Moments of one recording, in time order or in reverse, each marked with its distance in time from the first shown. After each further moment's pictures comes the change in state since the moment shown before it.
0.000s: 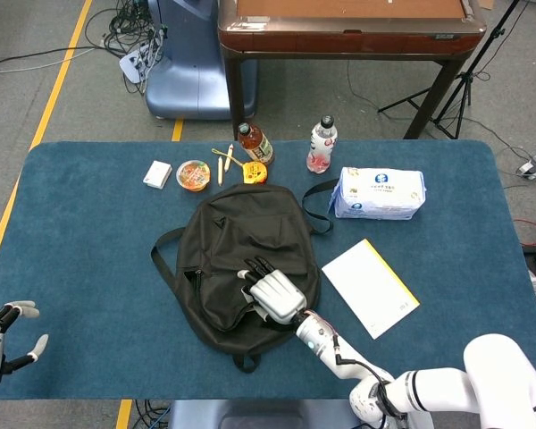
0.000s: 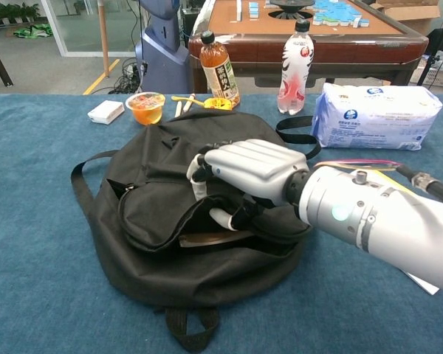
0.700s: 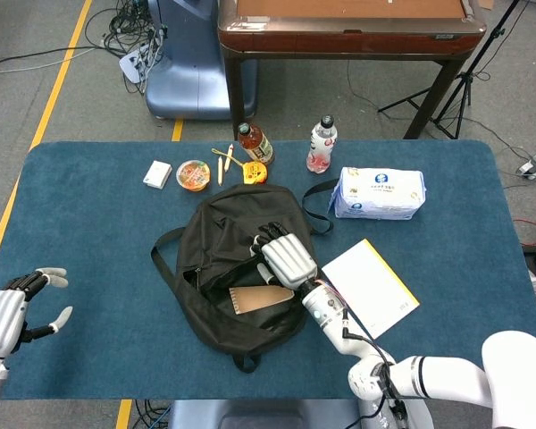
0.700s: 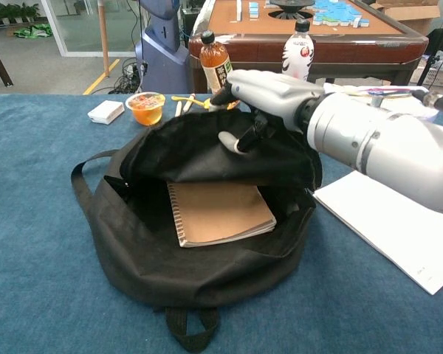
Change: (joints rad) left arm -0.147 0.044 -0.062 0.046 0.128 -0.088 -0.178; right arm 0.005 0.063 0.175 -0.016 0.078 0.037 0.064
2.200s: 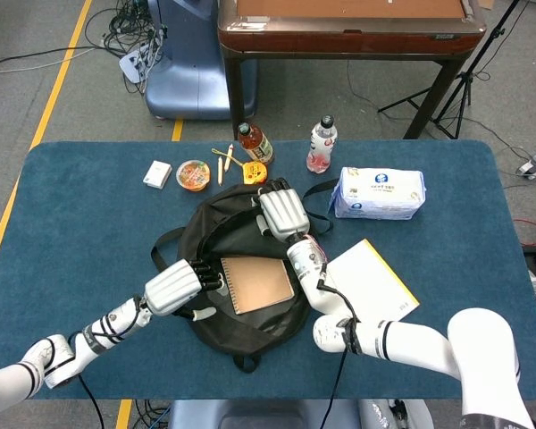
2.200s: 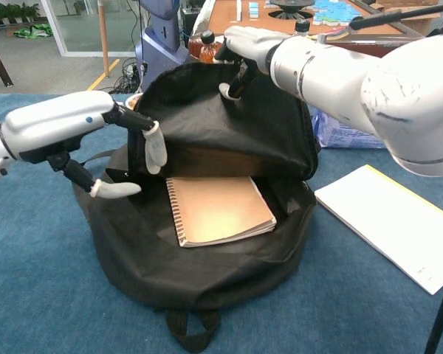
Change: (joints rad) left arm -0.585 -0.509 0.064 0.665 0.450 -0.111 -0.287; right arm 0.237 -0.053 0.158 0.216 0.395 -0.026 -0.184
